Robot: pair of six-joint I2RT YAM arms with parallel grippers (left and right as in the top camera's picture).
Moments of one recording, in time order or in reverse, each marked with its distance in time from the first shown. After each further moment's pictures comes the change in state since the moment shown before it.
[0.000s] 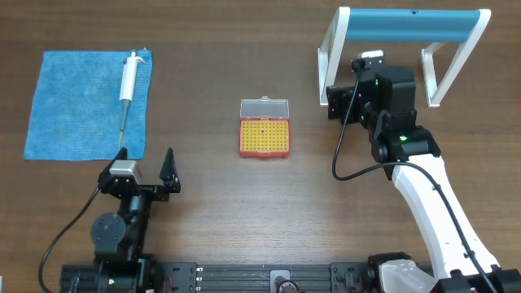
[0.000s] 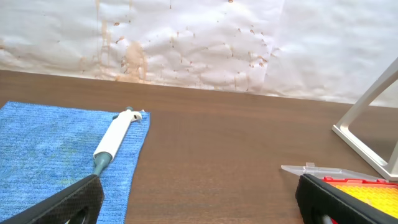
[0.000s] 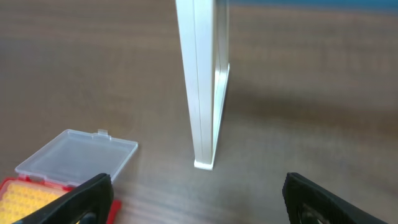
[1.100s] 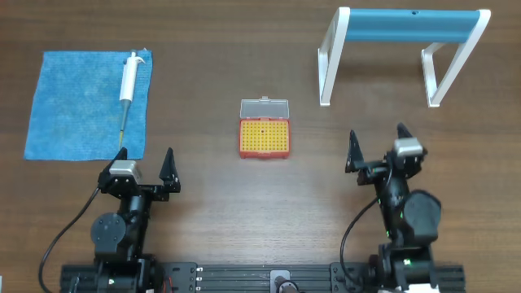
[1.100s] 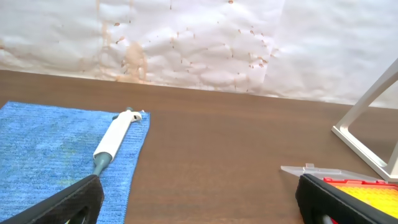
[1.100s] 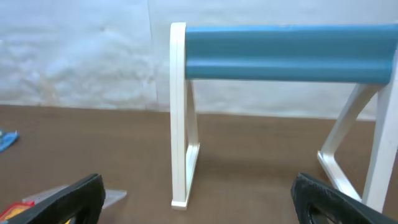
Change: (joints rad) left arm 0.000 -0.002 0.000 0.000 -0.001 -0.003; right arm -0.066 -0.911 -0.756 0.509 0.039 -0.005
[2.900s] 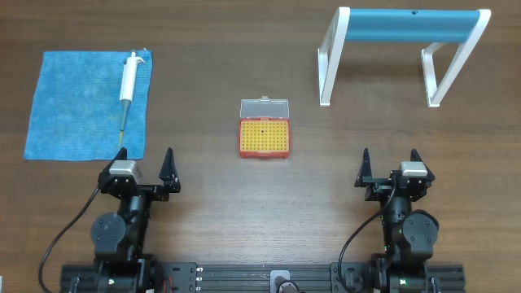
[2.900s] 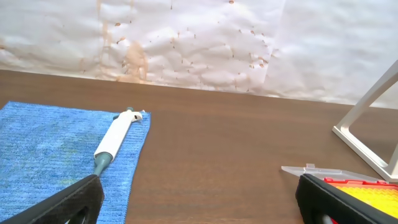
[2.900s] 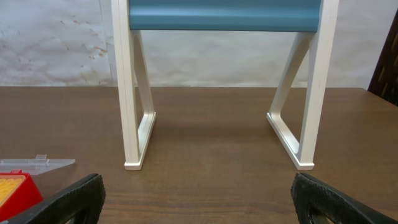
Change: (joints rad) left arm 0.000 0.000 0.000 0.000 -0.003 0.000; right arm -0.101 -0.392 -0.143 -0.303 0.067 -0.045
